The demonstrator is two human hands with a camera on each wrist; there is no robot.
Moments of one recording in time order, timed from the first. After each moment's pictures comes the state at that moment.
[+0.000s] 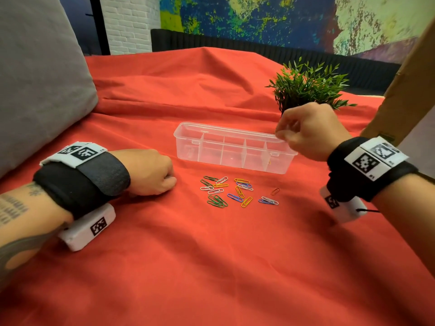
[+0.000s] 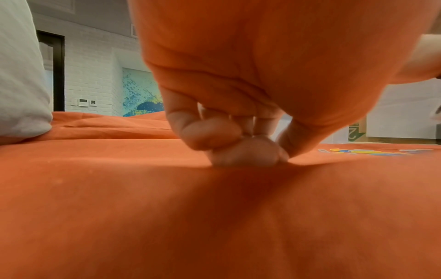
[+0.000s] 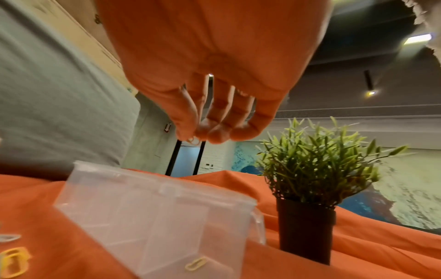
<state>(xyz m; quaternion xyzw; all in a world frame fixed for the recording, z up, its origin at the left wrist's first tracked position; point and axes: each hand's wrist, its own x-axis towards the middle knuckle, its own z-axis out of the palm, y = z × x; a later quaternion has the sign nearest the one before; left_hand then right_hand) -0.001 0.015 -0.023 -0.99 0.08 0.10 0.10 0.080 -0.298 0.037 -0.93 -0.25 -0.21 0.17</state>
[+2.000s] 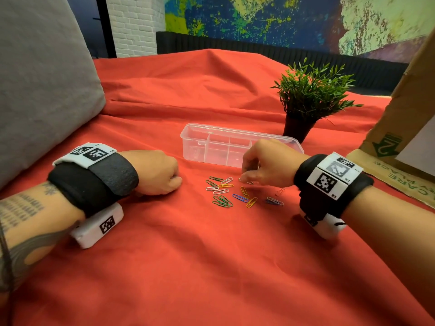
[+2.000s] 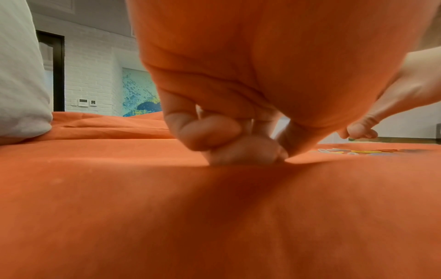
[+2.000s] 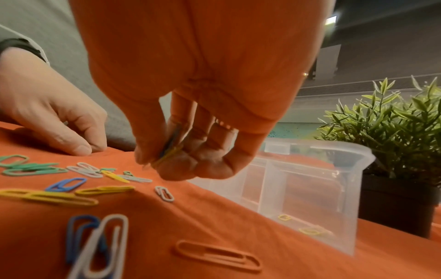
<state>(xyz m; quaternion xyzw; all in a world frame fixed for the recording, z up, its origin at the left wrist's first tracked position) 0.003 0.019 -0.029 -0.99 0.09 0.10 0.10 0.058 -0.242 0.001 -0.93 -0.34 0.02 0.09</state>
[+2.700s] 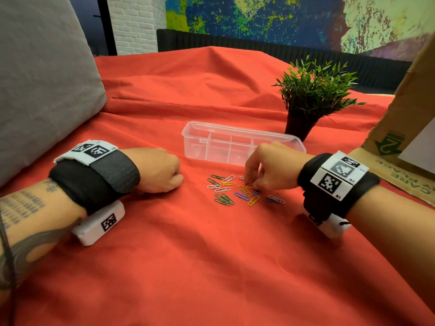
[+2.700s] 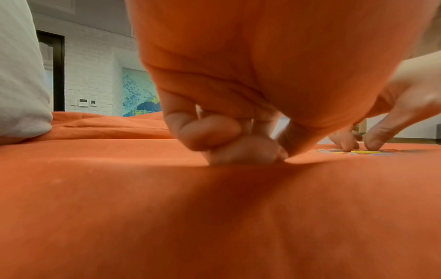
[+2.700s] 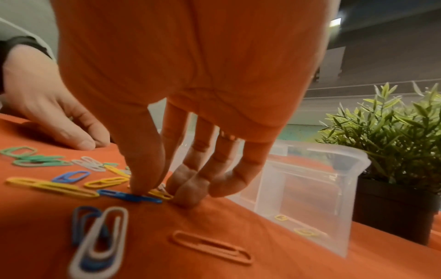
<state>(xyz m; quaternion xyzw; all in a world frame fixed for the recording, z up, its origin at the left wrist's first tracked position) 0.003 0.018 -0.028 -0.99 0.09 0.10 0.10 0.050 -0.244 0.002 -0.94 -0.33 0.06 0.03</state>
